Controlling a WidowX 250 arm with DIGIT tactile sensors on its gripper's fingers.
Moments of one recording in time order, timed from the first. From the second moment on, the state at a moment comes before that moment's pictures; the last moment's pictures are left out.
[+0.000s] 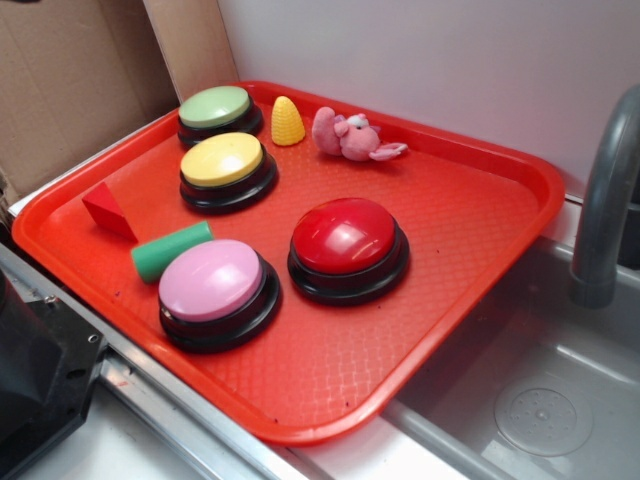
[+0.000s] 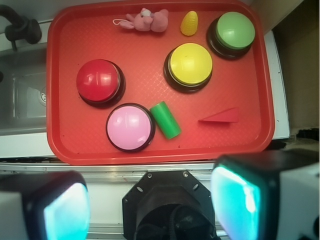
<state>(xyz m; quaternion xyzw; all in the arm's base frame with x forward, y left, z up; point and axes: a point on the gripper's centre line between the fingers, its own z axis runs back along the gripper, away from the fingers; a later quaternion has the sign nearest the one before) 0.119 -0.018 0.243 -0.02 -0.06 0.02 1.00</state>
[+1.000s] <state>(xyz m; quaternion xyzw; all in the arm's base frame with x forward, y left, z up) 0.145 0.028 0.175 -0.02 -0.10 0.29 0.95</state>
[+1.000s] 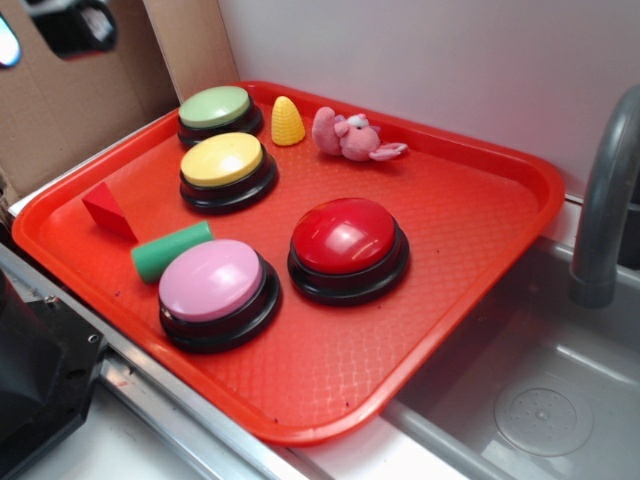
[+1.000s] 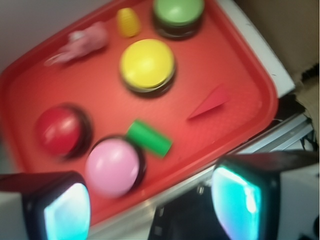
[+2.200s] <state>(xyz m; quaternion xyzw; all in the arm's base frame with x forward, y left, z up) 0.165 0.116 0.031 0.08 -0.20 0.55 0.80</state>
